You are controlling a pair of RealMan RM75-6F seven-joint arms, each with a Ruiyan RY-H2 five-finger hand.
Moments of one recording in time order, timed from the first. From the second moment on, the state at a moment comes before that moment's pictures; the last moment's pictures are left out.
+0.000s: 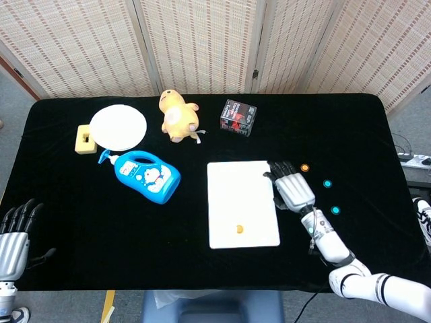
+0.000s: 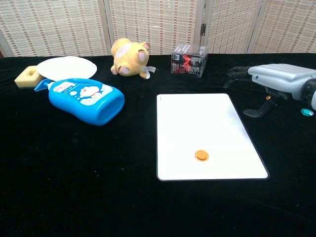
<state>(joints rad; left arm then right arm) -0.07 -1.21 -0.04 -1.50 1.50 1.51 0.04 0.64 -1.44 0.18 -1.43 -1.17 0.93 -0.30</state>
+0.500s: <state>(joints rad) -0.07 -1.19 -0.04 -1.52 1.50 1.51 0.03 0.76 -1.54 0.25 -1.12 -0.78 0.79 -0.47</state>
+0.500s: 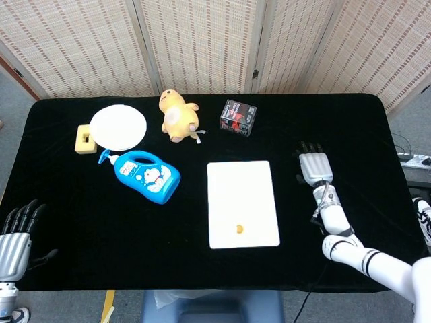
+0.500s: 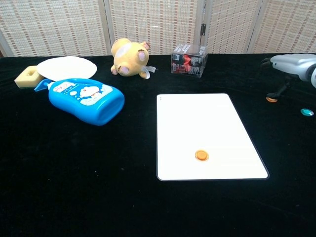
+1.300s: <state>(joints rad) -0.07 -1.20 -0.03 -1.50 1.49 1.49 0.01 0.84 -1.67 0.24 -0.81 -0.56 0.66 -0.55</state>
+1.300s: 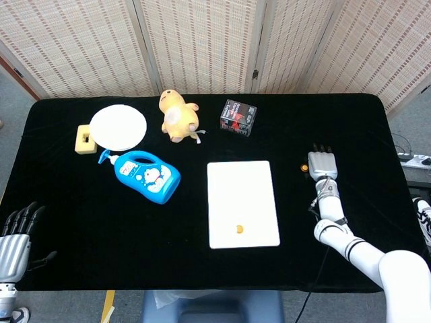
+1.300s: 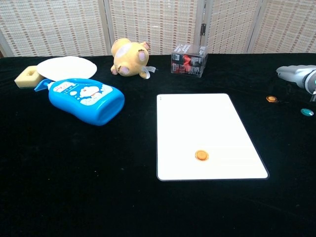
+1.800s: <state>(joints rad) -0.07 -1.20 -0.03 -1.49 1.49 1.49 0.01 0.85 -1.71 0.25 -0.75 -0.57 0.63 -0.55</state>
